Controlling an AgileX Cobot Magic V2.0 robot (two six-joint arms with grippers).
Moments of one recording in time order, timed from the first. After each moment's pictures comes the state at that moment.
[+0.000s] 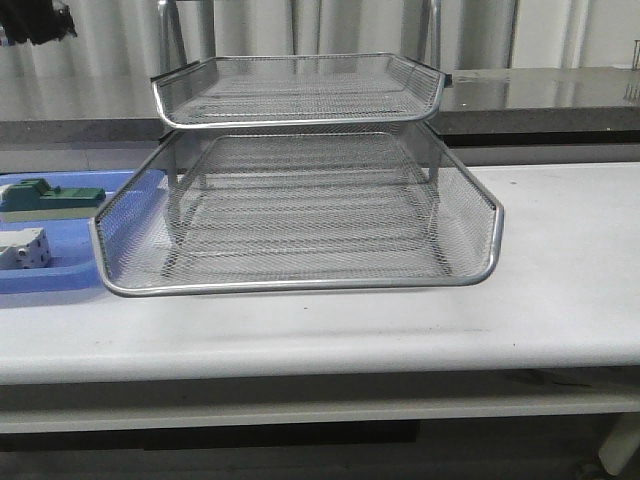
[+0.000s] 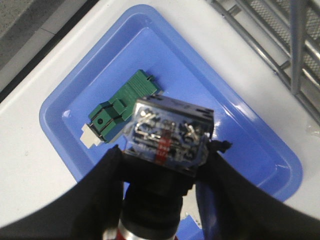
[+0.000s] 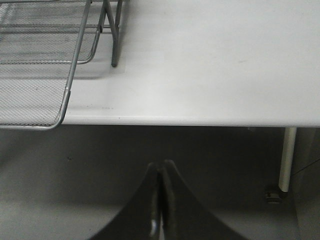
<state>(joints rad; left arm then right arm) -0.10 2.02 -2.18 0.09 1.26 0.54 0.16 0.54 -0.80 -0.03 0.99 0.15</state>
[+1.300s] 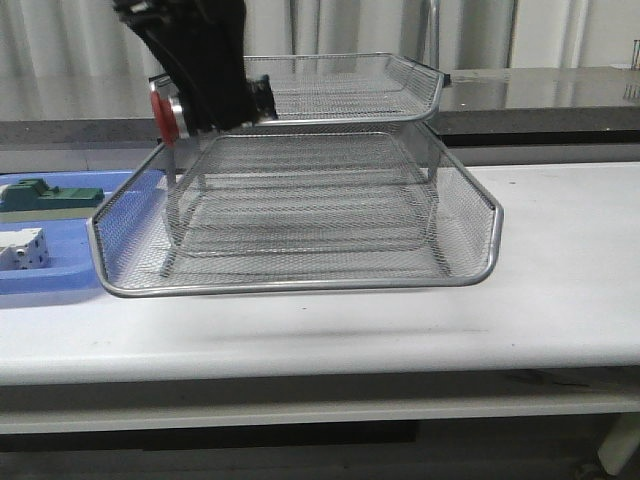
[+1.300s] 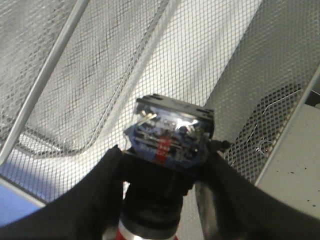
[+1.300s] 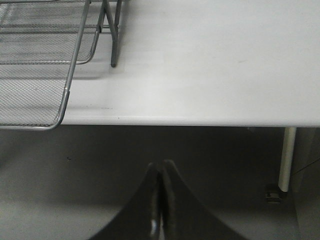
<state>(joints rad) -0.56 1.78 -1.66 -0.06 1.16 0.47 0.16 0.54 -0.80 -0.03 0.99 0.15</state>
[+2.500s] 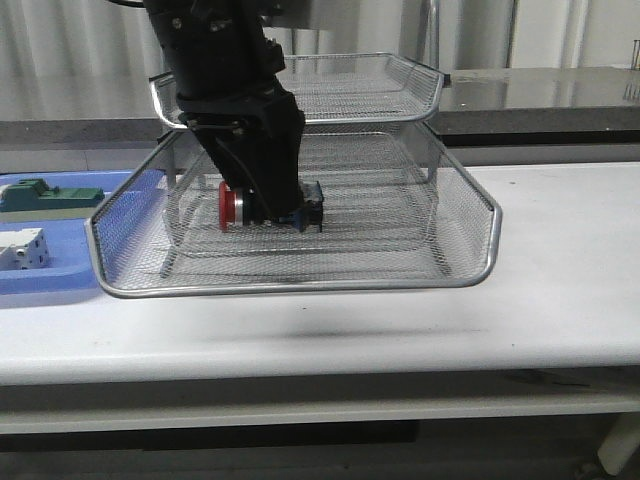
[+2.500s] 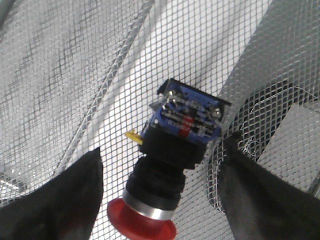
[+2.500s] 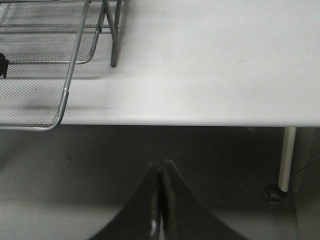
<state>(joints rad) -0.57 1.93 -1.66 -0.11 1.08 0.47 0.16 0.54 -0.80 -0.03 0.99 0.15</state>
